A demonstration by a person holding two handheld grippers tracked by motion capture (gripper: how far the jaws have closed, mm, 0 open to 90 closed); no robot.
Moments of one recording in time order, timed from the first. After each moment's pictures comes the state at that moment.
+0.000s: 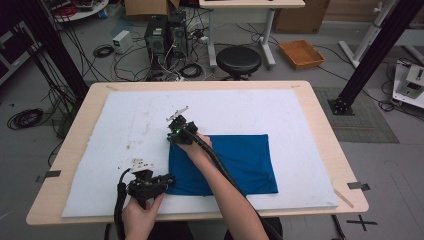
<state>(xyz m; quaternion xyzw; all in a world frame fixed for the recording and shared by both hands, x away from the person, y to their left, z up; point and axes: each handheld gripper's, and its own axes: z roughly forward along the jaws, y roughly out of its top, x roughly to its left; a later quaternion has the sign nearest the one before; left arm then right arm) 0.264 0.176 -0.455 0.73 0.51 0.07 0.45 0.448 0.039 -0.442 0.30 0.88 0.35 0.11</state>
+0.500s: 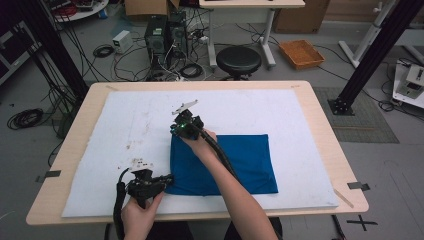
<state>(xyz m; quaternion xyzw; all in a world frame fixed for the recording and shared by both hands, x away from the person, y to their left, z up) 0.265 0.177 -0.451 0.73 0.50 0.06 0.46 0.443 0.013 -0.408 0.29 0.86 0.41 0.10</state>
